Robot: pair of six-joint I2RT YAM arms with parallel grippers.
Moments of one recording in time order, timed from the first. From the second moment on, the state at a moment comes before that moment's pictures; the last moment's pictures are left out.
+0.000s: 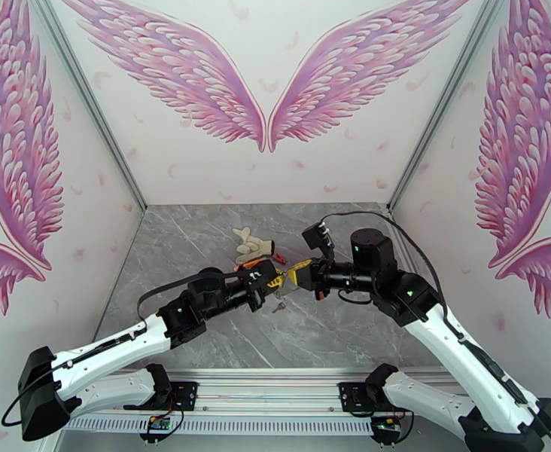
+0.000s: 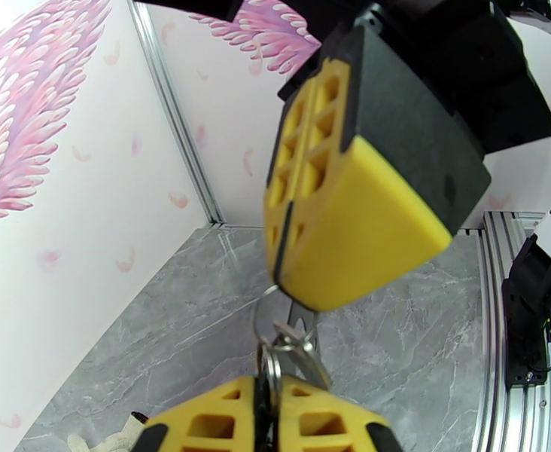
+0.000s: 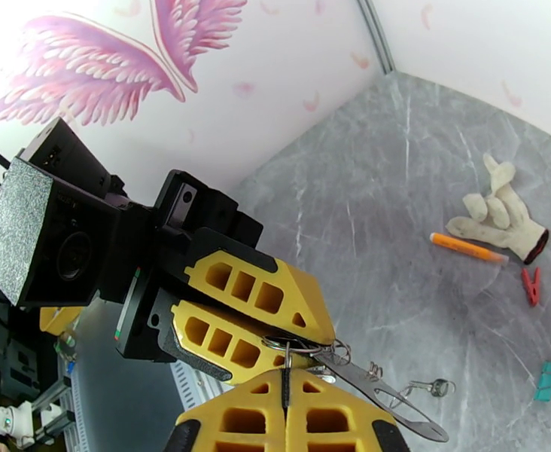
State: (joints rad) left arm -0.96 1.10 0.80 0.22 0.13 0.25; right arm 0.56 0.99 1.16 -0.61 -0.63 0.18
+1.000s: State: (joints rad) left arm -0.92 1.09 0.80 0.21 0.11 0.21; right arm 0.56 0.98 1.11 -0.57 -0.63 0.09
